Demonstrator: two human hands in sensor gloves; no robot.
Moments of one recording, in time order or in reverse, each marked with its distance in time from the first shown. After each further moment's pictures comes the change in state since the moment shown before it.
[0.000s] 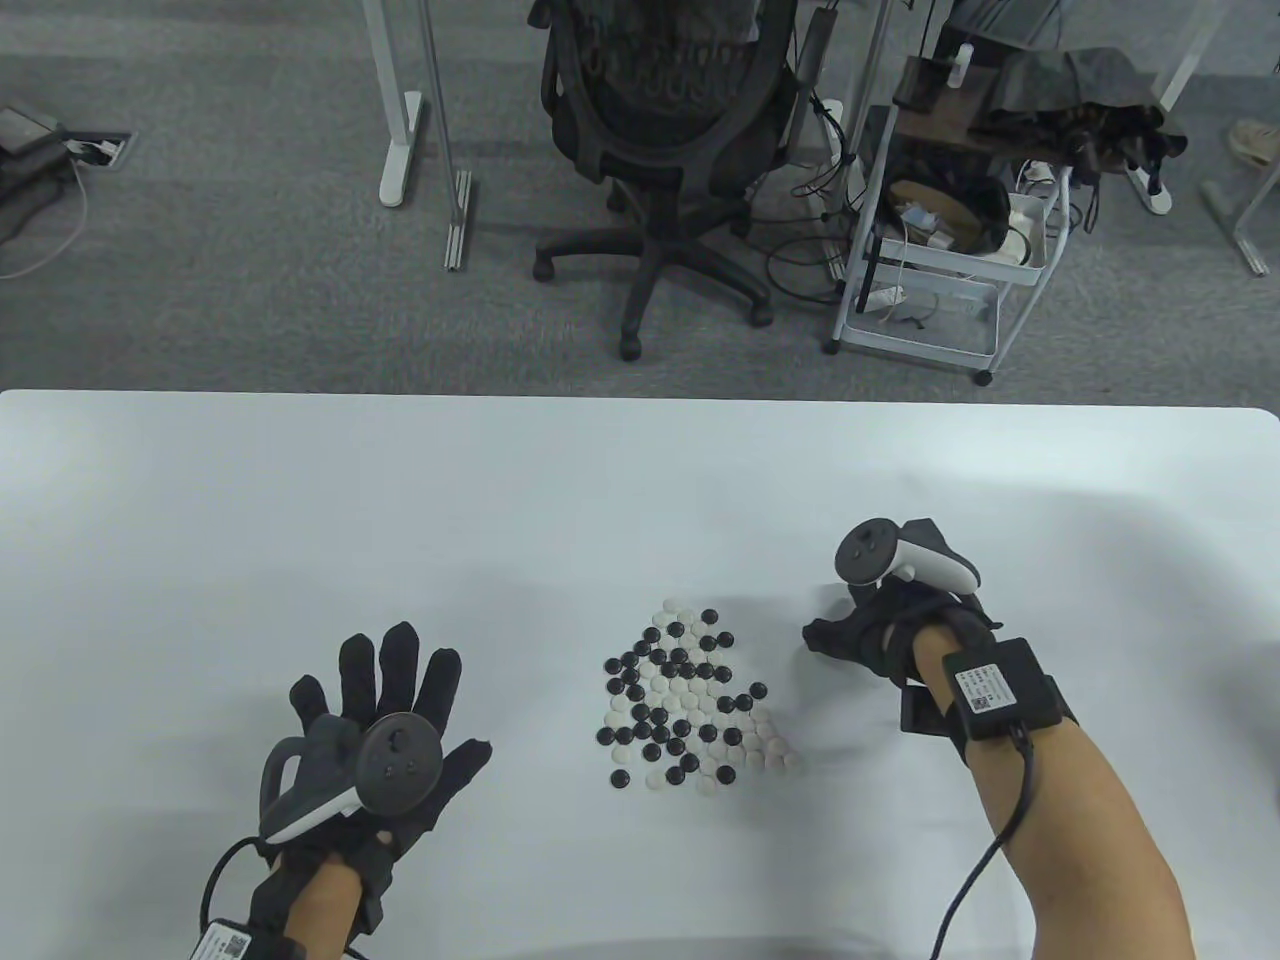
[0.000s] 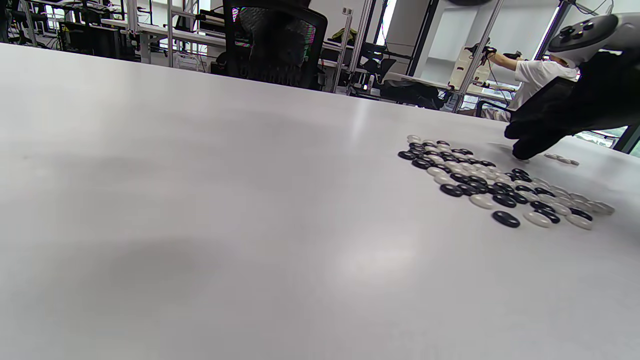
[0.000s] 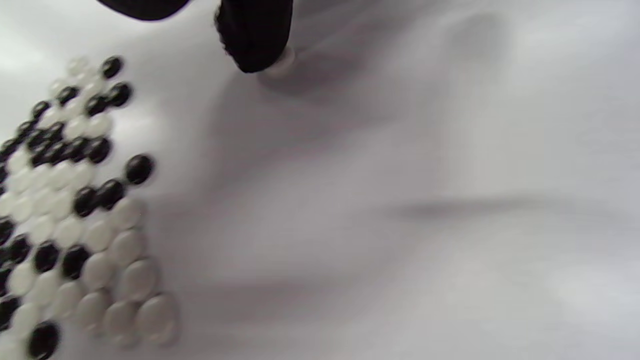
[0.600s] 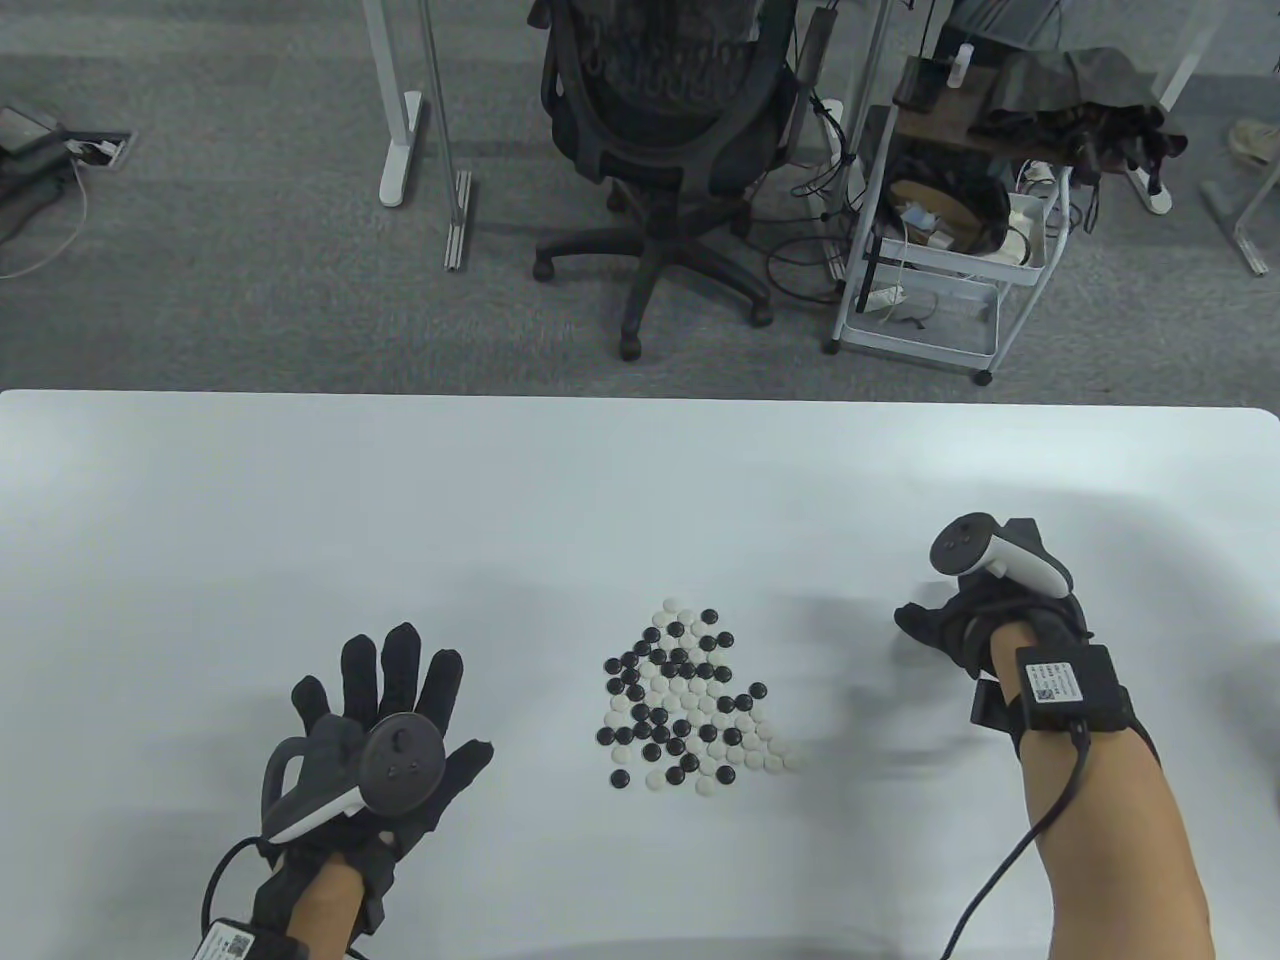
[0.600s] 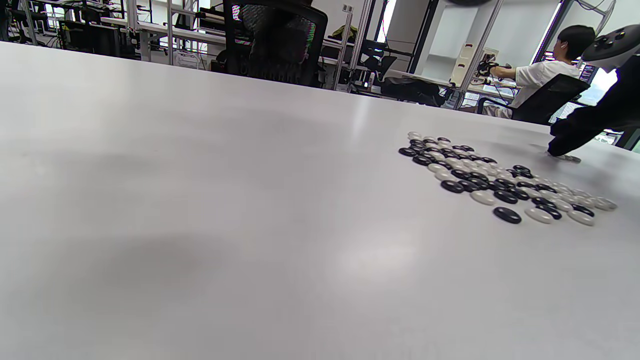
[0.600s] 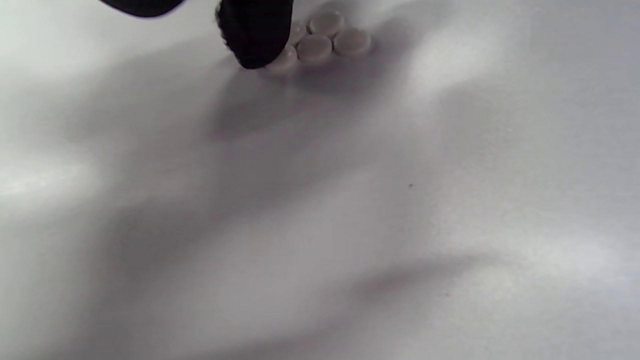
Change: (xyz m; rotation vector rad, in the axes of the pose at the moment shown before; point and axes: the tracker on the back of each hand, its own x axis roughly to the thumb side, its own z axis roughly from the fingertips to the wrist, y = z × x) left_hand 0.001 -0.001 -0.001 -0.007 0.002 -0.004; right_hand -0.065 -0.014 0.017 -0.089 0.164 -0.079
